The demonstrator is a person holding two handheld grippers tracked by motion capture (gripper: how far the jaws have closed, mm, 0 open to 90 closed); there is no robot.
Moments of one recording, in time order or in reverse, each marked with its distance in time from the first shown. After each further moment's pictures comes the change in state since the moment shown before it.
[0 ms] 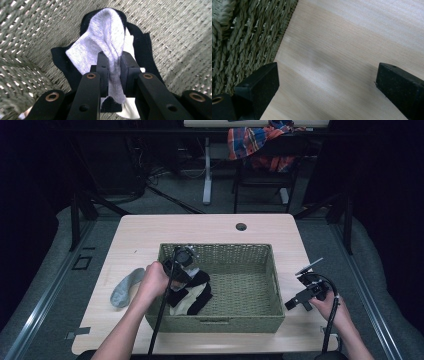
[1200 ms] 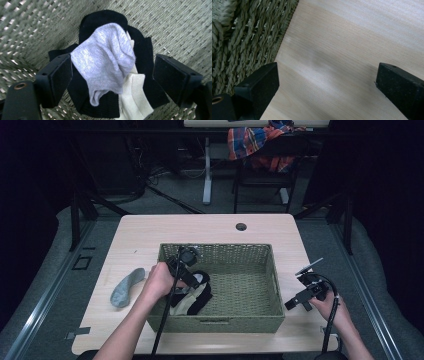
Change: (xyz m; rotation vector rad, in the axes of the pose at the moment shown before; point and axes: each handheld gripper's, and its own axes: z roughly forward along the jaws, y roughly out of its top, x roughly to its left) left arm -0.003 0.010 0.020 0.053 0.011 -0.027; right arm 0.000 0.000 -0.001 0.011 -0.002 -0.004
